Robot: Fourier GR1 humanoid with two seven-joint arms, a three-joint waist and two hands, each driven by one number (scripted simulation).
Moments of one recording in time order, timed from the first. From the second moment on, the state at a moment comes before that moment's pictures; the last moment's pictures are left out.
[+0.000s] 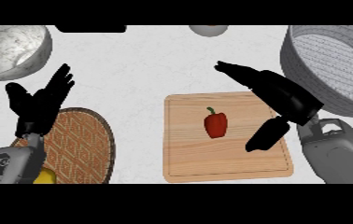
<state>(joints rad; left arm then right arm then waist) -0.20 0.39 0.00 -1.37 0.21 0.06 0.18 -0.46 -0.43 0.29 -1.71 0.28 0.49 0.28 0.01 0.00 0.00</state>
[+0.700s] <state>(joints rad) -0.19 0.35 0.03 -1.40 0.17 0.04 0.21 -0.47 -0.24 0.35 -1.34 0.55 0.36 0.08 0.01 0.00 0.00</state>
